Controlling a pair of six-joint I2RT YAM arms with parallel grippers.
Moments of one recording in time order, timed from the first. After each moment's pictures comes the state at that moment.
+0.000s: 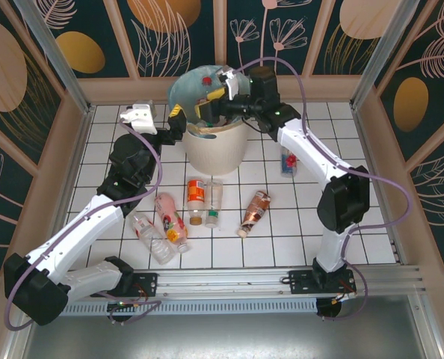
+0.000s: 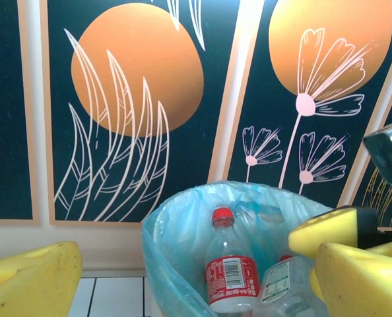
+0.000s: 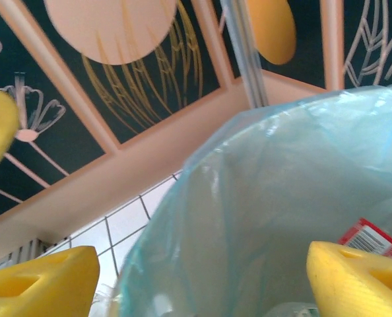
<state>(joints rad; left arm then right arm) -0.56 1.11 0.94 0.31 -0.38 -0.14 0.53 1.83 1.75 -0.16 -0.72 0.15</state>
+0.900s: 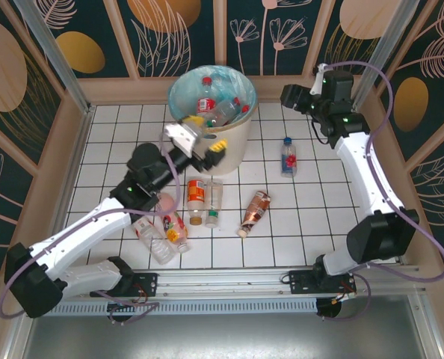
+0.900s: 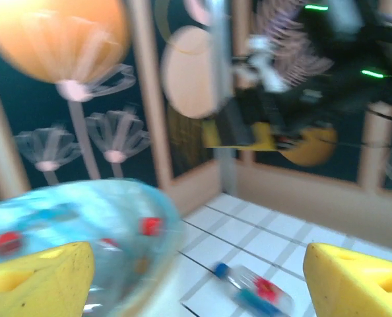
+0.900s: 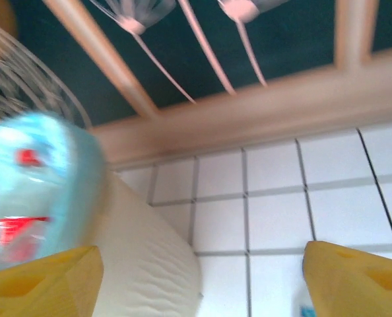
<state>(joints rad) -0.80 1.16 0.96 0.29 0.08 0.09 0.15 1.52 1.54 -0.51 -0.13 0.34</state>
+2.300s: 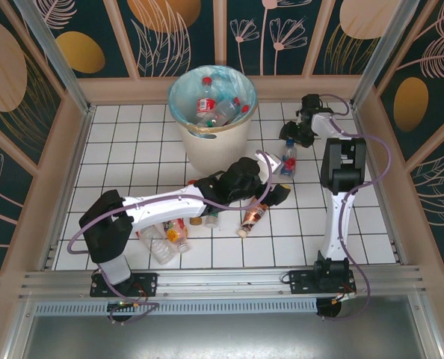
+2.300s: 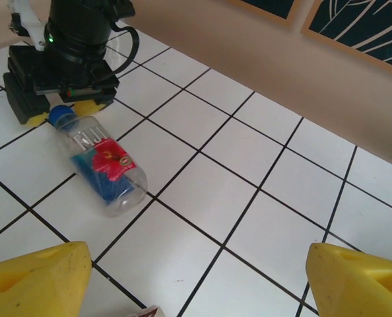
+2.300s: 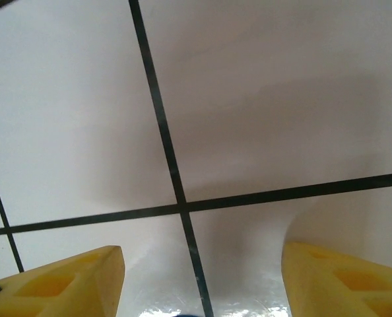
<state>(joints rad) -1.07 1.74 1.26 0.06 -0.01 -0.22 0.04 2.32 1.88 -0.74 -0.21 0.27</state>
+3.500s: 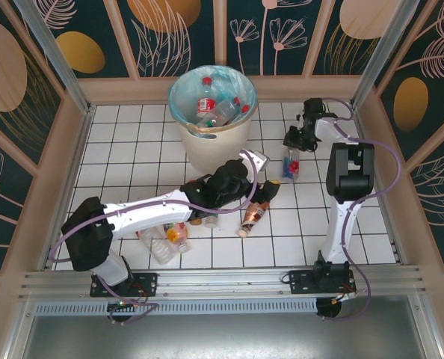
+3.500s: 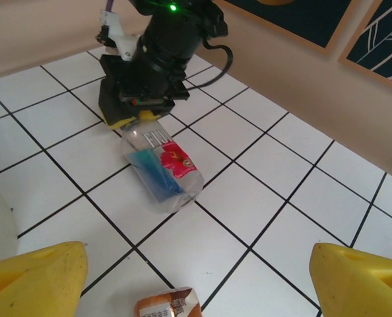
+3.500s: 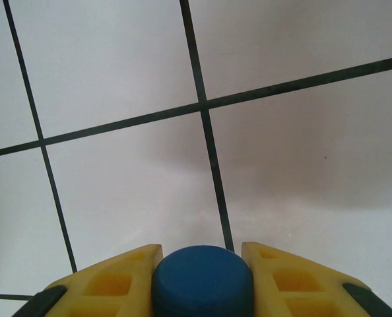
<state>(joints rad) -1.07 1.61 1.16 0.07 -0.14 -0.27 0.04 2.13 1.65 -0.69 -0.24 0.26</state>
